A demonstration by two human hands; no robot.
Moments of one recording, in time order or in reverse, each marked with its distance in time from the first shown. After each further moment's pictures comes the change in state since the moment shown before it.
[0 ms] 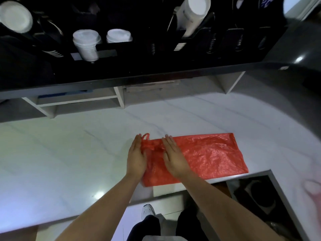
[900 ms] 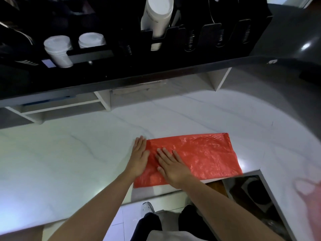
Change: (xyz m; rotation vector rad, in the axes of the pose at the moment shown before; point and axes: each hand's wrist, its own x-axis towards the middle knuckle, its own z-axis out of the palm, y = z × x) left_hand 0.010 0.041 0.047 0.159 -0.362 -0.043; right_hand -0.034 0.066 -0.026 -0.469 -0.366 -0.125
